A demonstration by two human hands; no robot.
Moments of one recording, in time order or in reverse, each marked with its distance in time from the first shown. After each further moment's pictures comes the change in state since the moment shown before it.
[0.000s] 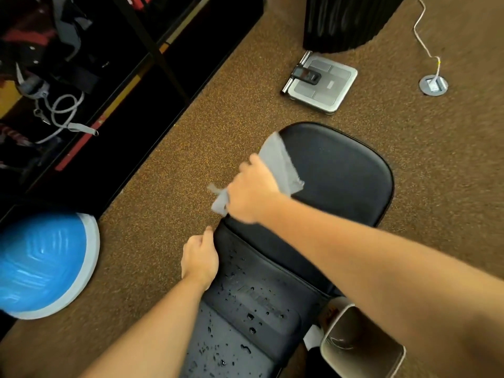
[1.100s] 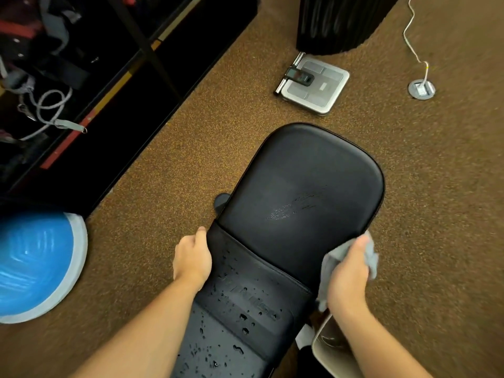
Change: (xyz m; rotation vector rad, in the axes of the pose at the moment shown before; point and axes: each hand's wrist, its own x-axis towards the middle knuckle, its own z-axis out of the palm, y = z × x) left_hand 0.002 -0.001 0.002 -0.005 0.018 -0.020; right_hand -0.161 -0.029 0.080 2.093 0.664 1.705
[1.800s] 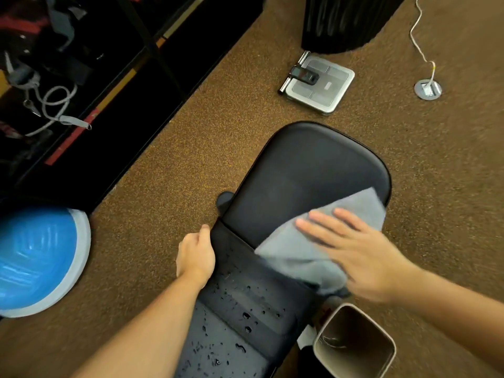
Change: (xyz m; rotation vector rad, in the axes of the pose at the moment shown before) left_hand 0.004 -0.005 0.002 0.003 0.000 0.023; right_hand 0.070 -0.051 -0.034 -1.659 -0.880 -1.885
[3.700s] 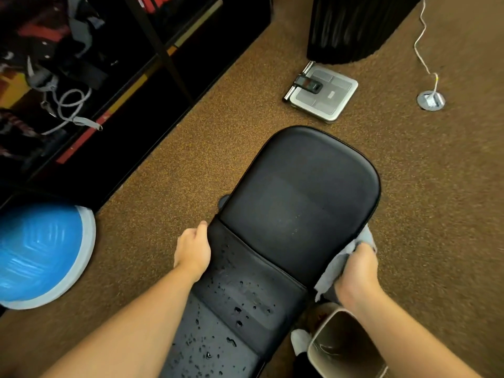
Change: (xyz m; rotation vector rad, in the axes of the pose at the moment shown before) left_hand 0.002 -0.002 0.000 -0.020 -0.030 -0.039; right_hand 0.033 -0.034 0.018 2.004 0.703 1.978
